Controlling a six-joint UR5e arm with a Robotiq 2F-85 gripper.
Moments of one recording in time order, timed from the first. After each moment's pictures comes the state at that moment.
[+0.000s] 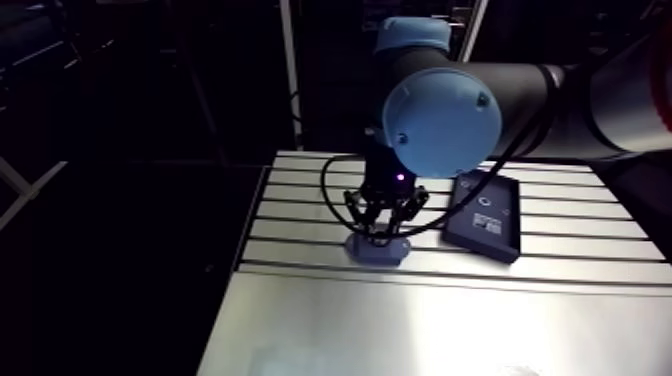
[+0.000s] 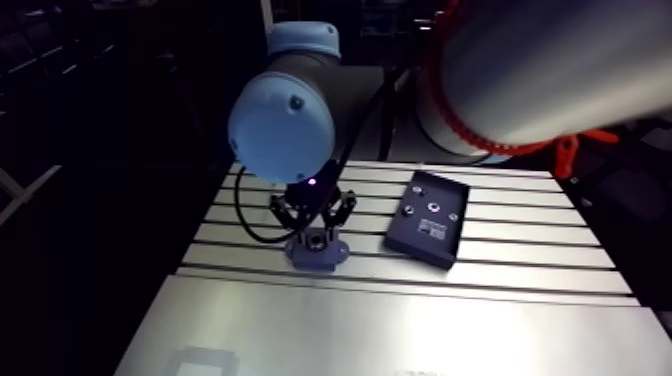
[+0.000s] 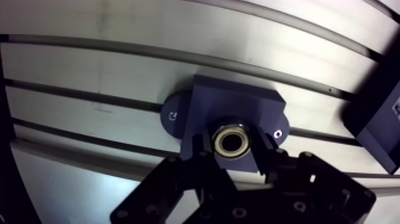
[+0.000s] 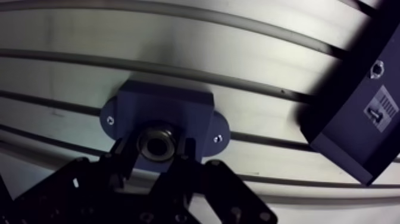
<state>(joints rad) 0.04 -1.26 2.02 -2.21 -1.57 -1.72</state>
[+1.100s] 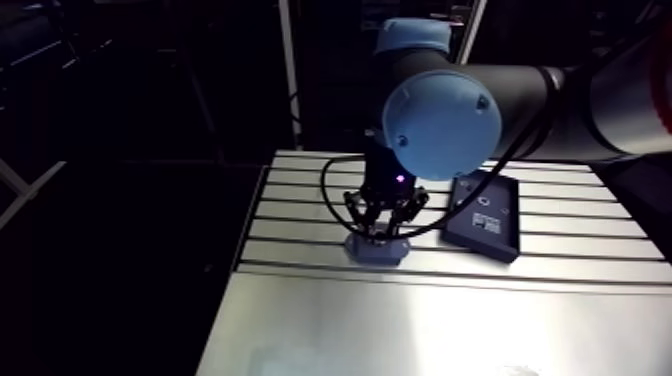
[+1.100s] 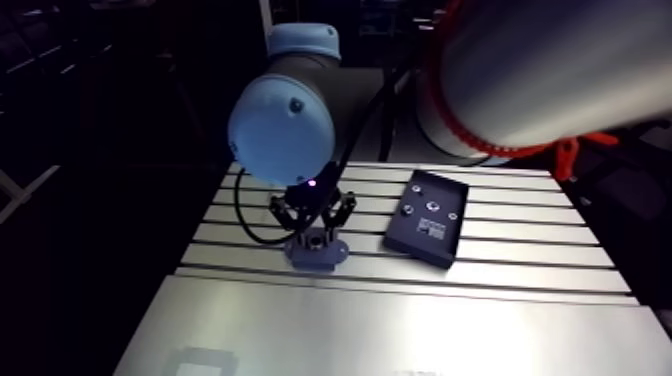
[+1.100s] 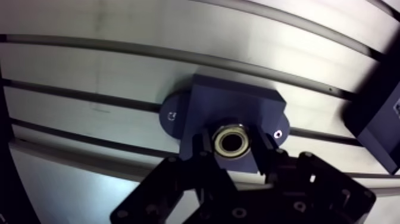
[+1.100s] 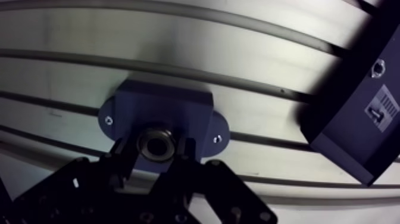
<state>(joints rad) 0.04 -1.26 2.02 -2.21 -1.57 -1.72</state>
